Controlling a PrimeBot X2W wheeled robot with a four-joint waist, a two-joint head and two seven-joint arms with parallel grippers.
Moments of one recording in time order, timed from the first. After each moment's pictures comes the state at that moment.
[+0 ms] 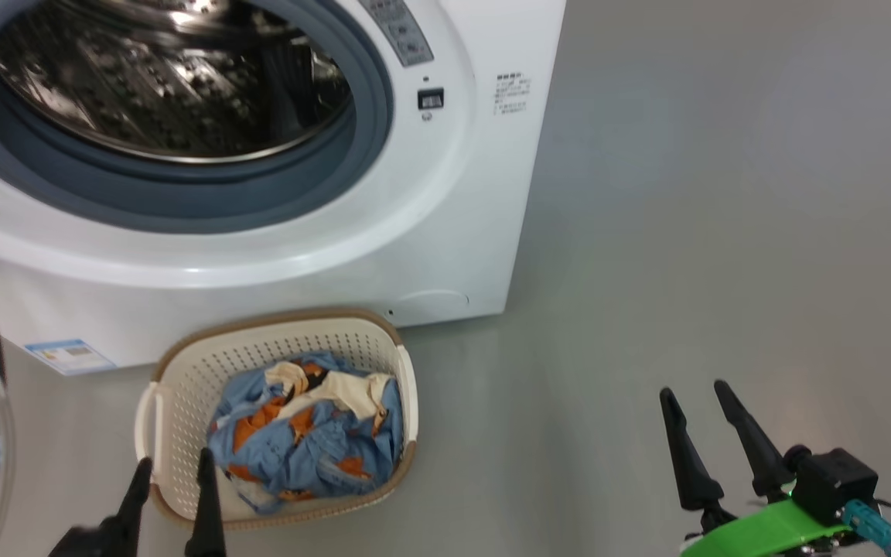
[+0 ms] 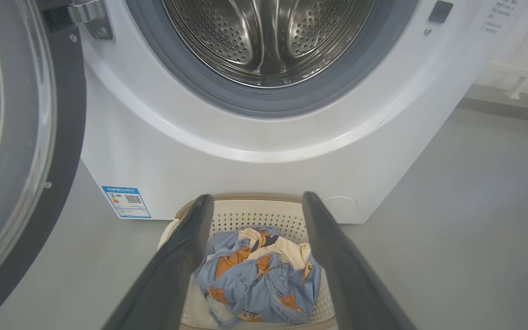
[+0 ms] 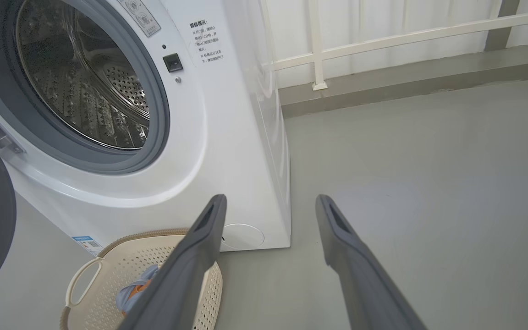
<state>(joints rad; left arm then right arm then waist) 0.07 0.04 0.00 0.13 -0.25 0.01 -0.25 0.00 -0.07 0.06 0.12 0.28 0.12 -0.25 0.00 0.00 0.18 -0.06</state>
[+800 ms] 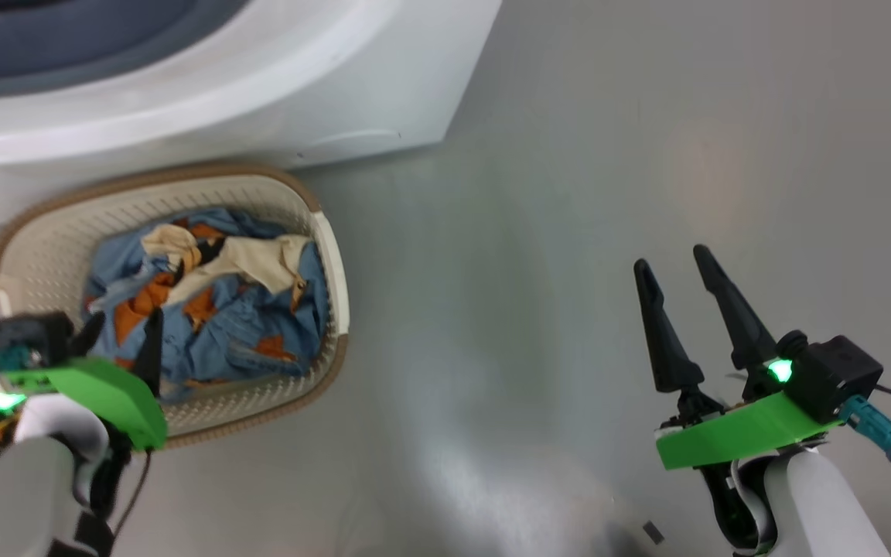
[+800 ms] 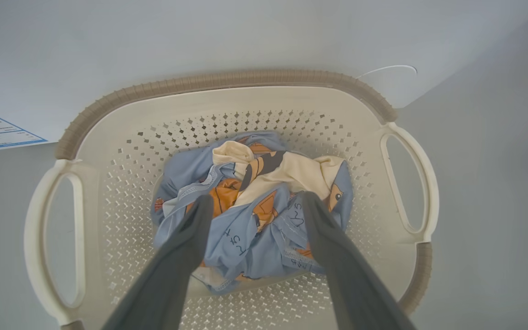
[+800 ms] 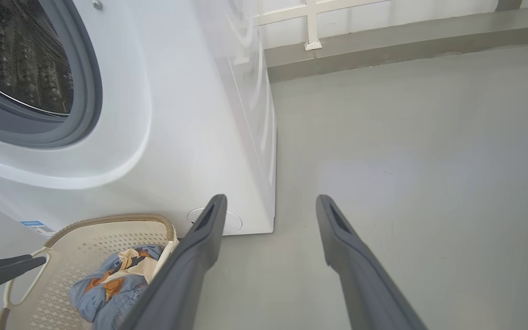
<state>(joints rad) -0.51 0.19 -0.03 0.69 -0.26 -0.07 -0.06 -0.23 -0.06 0.11 0.07 0.28 0.12 -0.25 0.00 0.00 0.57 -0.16</state>
